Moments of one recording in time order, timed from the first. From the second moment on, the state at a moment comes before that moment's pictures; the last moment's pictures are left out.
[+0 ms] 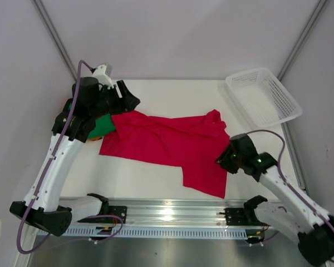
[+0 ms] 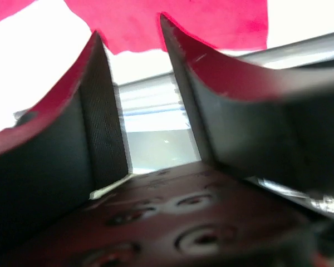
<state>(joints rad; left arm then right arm) -0.31 1.17 1.46 -0.70 0.16 -0.43 0.49 0.84 0.69 -0.75 0.06 1.06</state>
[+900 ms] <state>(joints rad) -0.30 1.14 1.47 -0.71 0.16 -0.41 0.71 1.73 1.06 -0.64 0.03 0.61</state>
